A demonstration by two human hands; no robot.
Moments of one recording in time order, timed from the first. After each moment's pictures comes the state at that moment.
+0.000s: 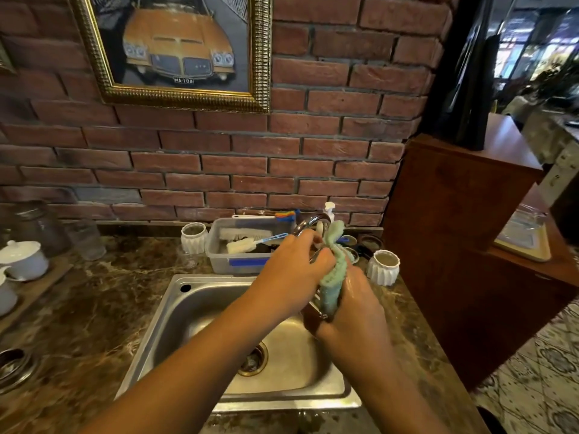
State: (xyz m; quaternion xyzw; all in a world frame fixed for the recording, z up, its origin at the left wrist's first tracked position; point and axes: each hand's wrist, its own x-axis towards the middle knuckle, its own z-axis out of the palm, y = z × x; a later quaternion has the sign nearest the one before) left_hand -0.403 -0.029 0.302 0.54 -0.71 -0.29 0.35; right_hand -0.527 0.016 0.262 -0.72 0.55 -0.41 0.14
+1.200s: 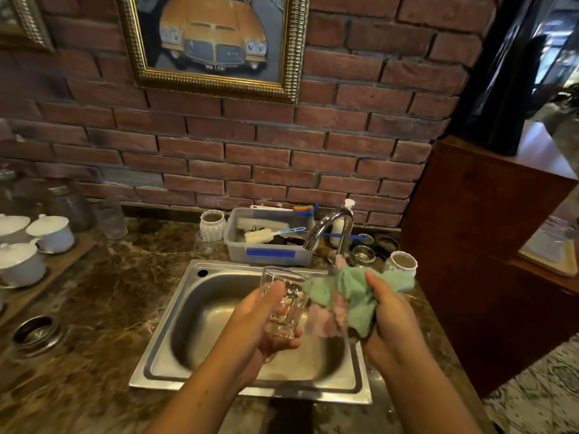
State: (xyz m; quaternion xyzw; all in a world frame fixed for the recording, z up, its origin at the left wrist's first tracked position) left_hand -0.340 0.036 0.230 0.44 -0.26 -0.66 0.54; right_hand -0.525 0.002 0.259 -0.22 0.46 -0.54 0.67
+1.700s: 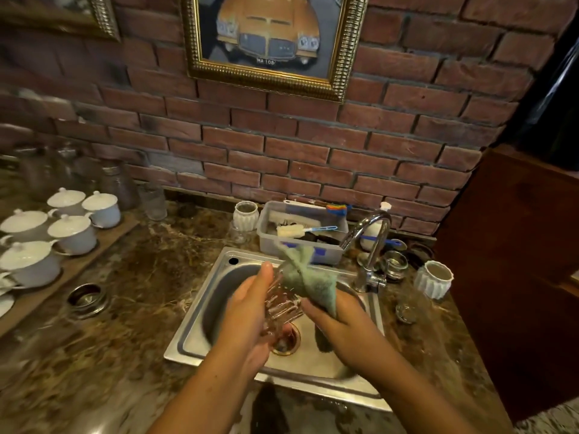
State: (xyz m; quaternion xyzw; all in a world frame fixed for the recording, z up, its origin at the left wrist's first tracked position) left_hand -0.302 0.047 0.238 0.50 -0.16 -0.58 0.63; right_hand -0.455 0.018 0.246 -0.76 0.39 -0.29 0.43
